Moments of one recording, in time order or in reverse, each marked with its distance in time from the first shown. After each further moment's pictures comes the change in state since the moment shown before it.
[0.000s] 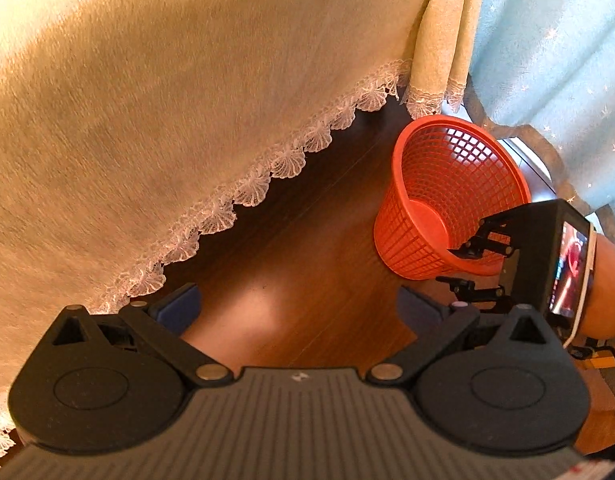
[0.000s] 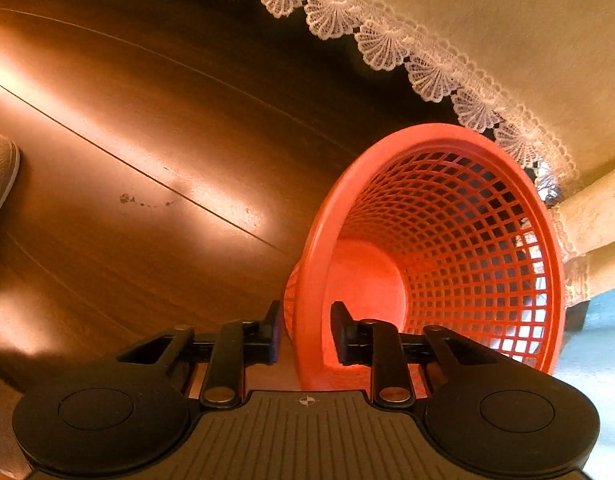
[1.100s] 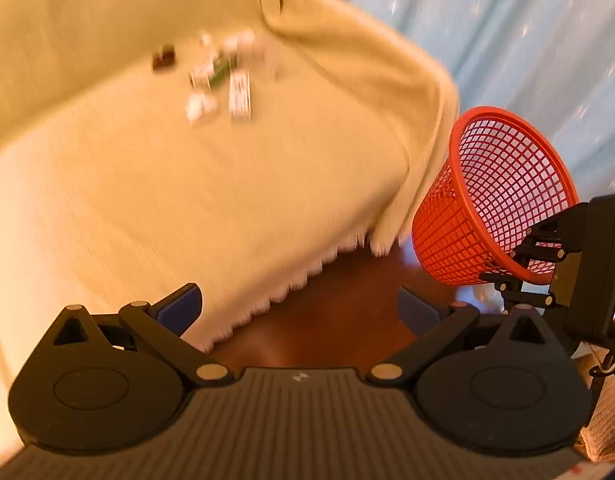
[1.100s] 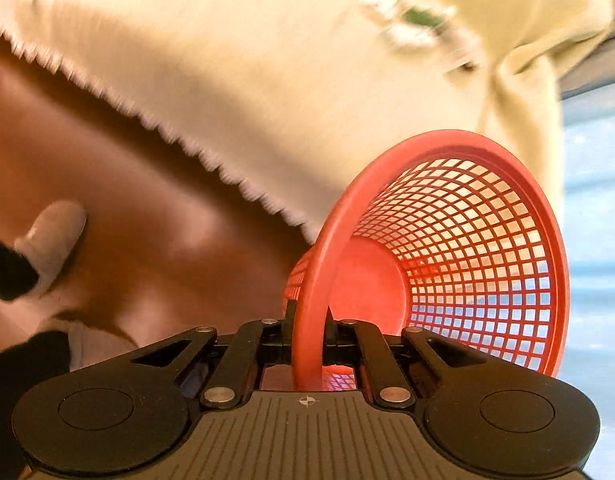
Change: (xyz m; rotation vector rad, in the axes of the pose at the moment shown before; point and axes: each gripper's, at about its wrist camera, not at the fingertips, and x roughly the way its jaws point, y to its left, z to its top) left arm -0.364 0.067 0.165 -0.117 -0.106 -0.053; right arm -0.430 -0.070 0.169 -0.058 0.103 -0.139
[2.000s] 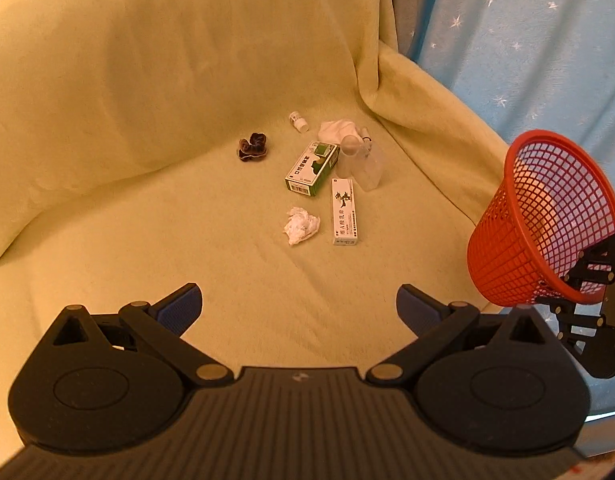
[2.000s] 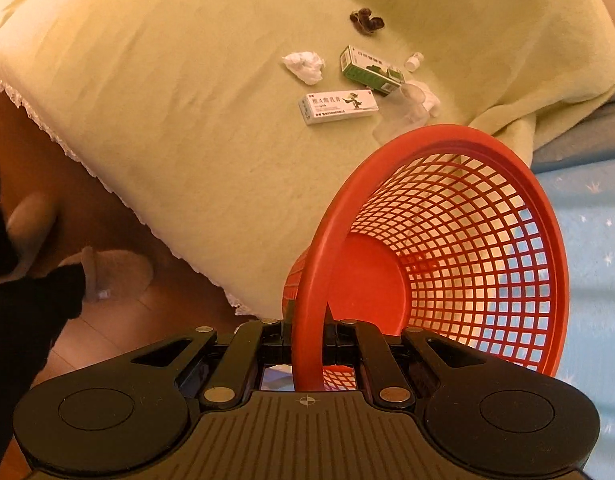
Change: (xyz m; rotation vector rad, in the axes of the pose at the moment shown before) left arm 0.022 0.105 0.176 -0.079 -0.052 0.170; right arm 0.009 -0.147 0.101 -0.136 -0.033 0.005
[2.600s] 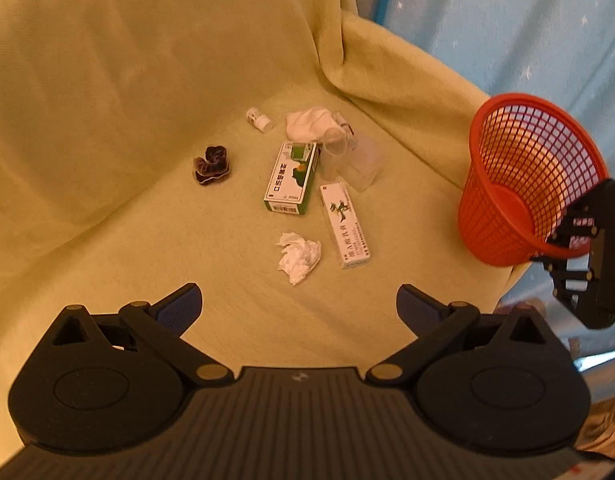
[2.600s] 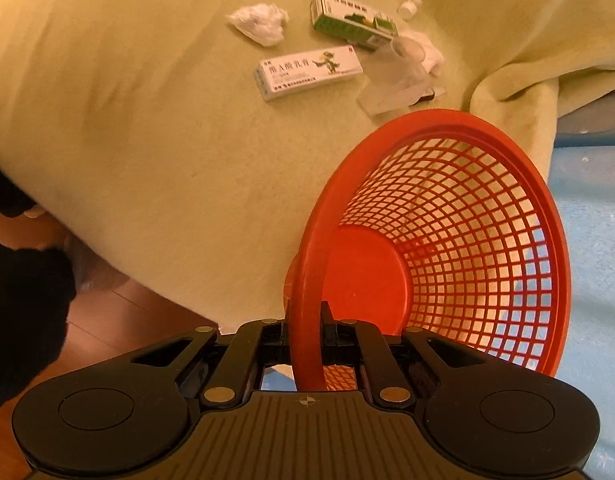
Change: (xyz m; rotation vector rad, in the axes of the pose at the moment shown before) left arm 0.111 0.038 0.068 0.228 0.082 -0.148; right arm 0.085 -0.046 0.063 0.049 0.198 0.005
